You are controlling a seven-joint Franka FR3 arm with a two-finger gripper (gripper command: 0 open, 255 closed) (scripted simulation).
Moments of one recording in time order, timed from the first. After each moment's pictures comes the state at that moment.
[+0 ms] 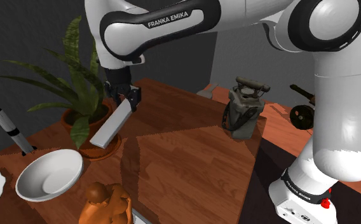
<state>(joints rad) 0.08 0.45 0.58 -1.48 -0.26 1.84 1.80</state>
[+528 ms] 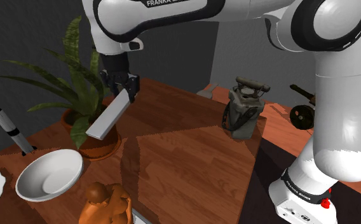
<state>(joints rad) 0.09 0.44 0.59 -1.39 -0.25 1.74 1.79</state>
